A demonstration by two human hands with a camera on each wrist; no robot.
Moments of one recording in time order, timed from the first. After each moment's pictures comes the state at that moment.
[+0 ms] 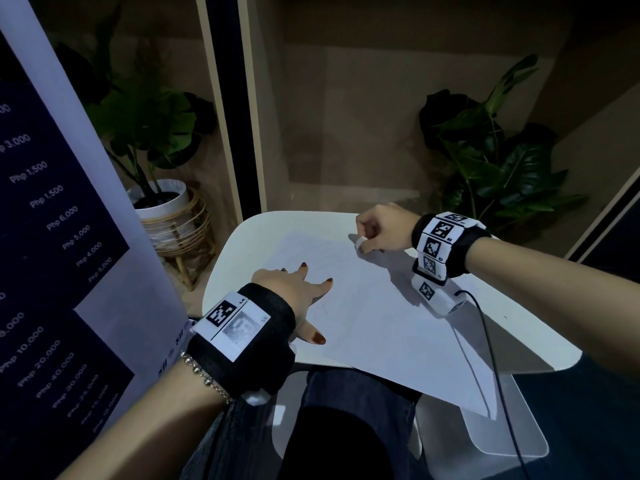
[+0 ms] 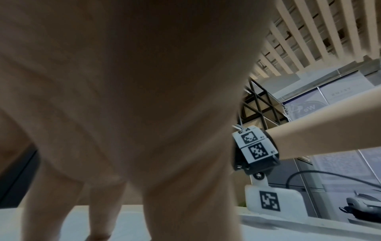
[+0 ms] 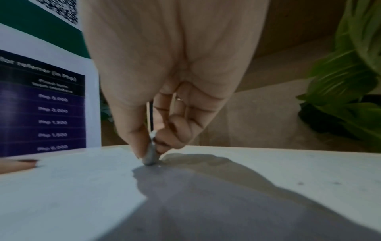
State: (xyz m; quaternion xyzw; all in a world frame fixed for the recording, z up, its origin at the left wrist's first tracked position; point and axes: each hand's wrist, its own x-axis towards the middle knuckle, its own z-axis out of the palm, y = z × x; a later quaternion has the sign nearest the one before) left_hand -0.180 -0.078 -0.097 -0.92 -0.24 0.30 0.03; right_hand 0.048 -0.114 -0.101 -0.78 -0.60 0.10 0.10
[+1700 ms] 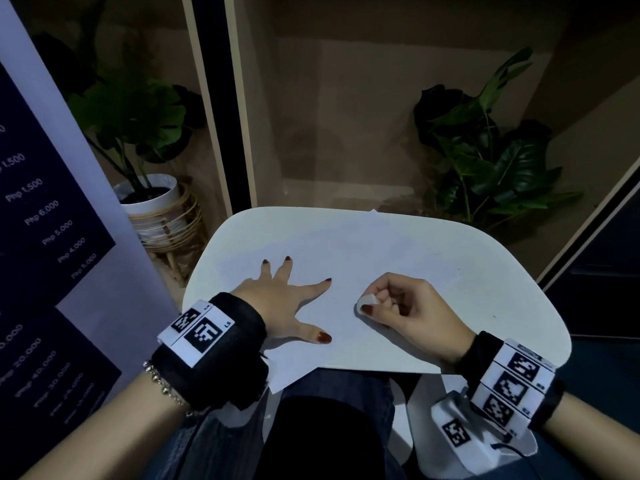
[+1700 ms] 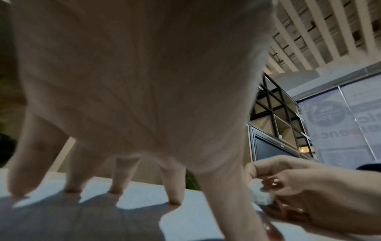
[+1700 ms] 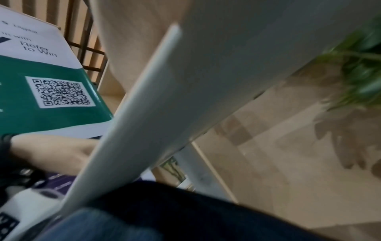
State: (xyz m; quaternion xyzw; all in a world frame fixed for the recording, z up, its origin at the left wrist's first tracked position) left_hand -0.186 -0.072 -0.120 -0.94 -0.24 0.23 -0.10; right_hand -0.025 -0.242 -0.159 -0.68 -0.48 0.26 0.49
